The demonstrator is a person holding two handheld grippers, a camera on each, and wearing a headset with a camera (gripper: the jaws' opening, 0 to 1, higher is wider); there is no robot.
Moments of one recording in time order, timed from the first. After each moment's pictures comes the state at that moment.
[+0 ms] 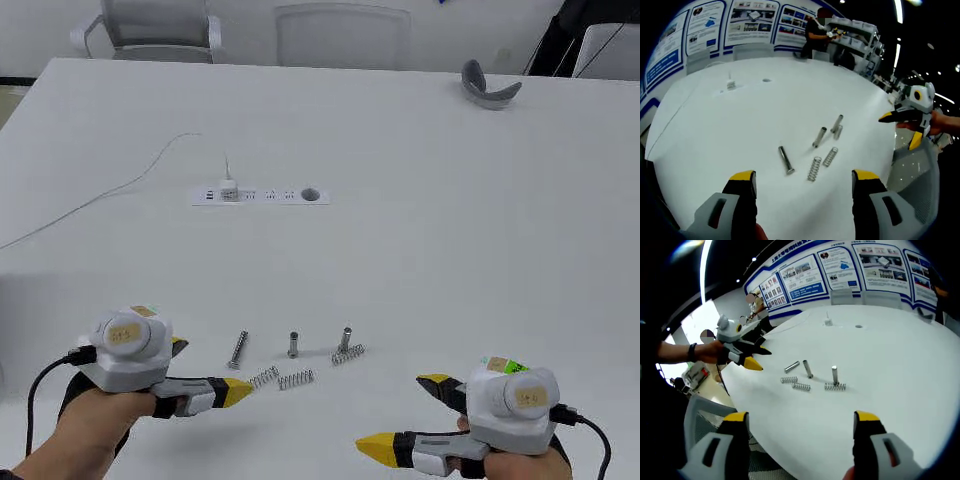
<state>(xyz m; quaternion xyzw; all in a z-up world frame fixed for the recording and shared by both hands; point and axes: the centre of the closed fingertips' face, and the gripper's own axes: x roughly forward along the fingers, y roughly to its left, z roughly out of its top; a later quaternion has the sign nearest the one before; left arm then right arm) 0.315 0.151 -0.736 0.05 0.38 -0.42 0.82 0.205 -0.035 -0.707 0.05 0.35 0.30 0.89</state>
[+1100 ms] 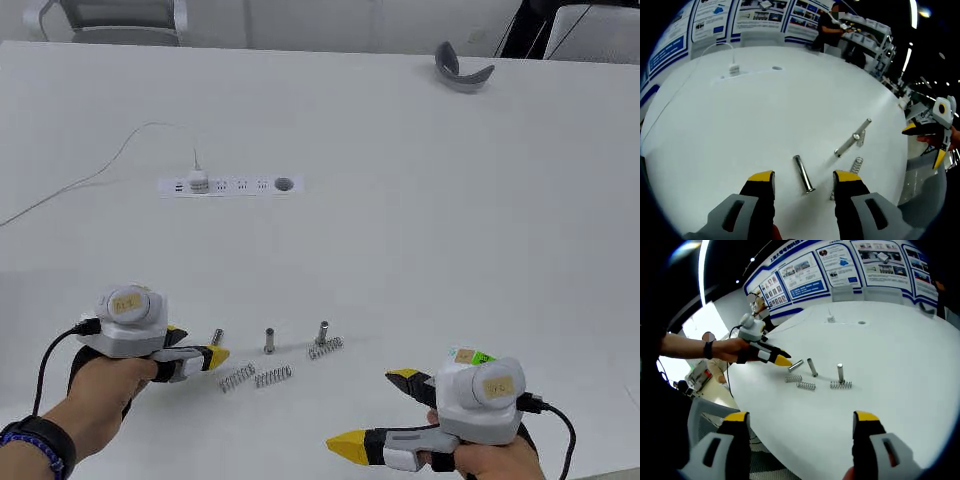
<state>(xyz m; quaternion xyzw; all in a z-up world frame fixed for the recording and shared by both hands) 0.355 0.133 -0.770 0.03 0.42 -0.39 0.82 0.204 -0.023 -0.709 0.07 0.36 0.31 0.88</state>
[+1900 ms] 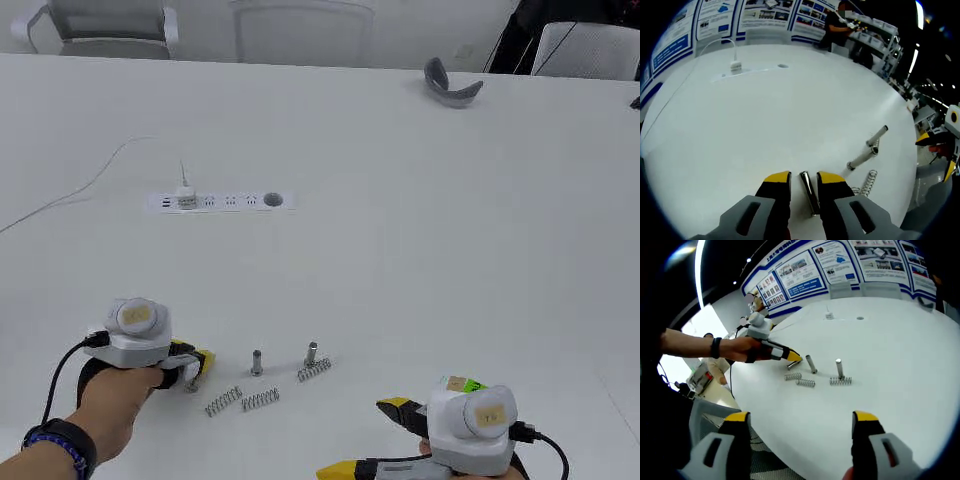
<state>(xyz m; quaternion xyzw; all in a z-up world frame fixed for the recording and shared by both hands) 0.384 0.117 -0.791 0.03 0.42 -0.36 0.83 0.202 -0.026 -0.715 0.08 0.37 0.30 0.87</state>
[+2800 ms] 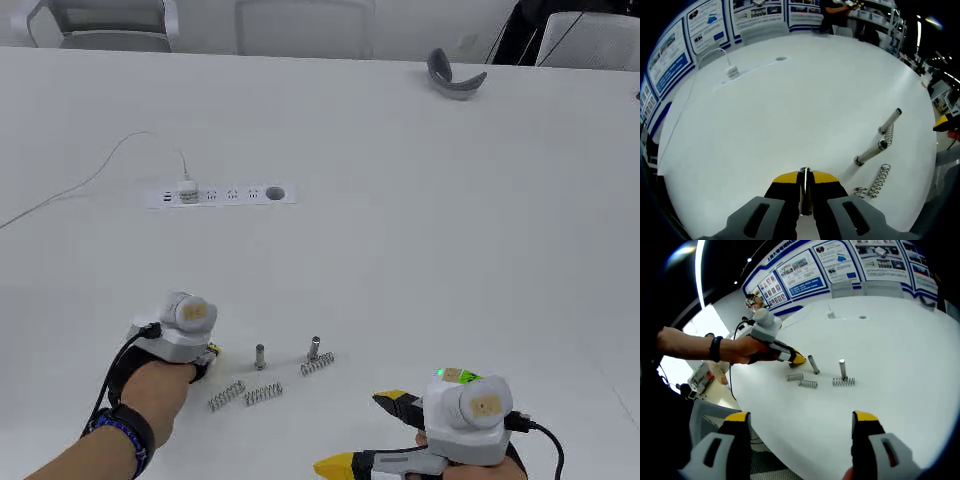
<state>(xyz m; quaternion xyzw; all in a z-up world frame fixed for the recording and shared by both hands) 0.387 0.116 -0.802 0.15 0.43 -0.31 0.83 0.205 -0.019 -0.716 0.08 0.37 0.31 0.87</state>
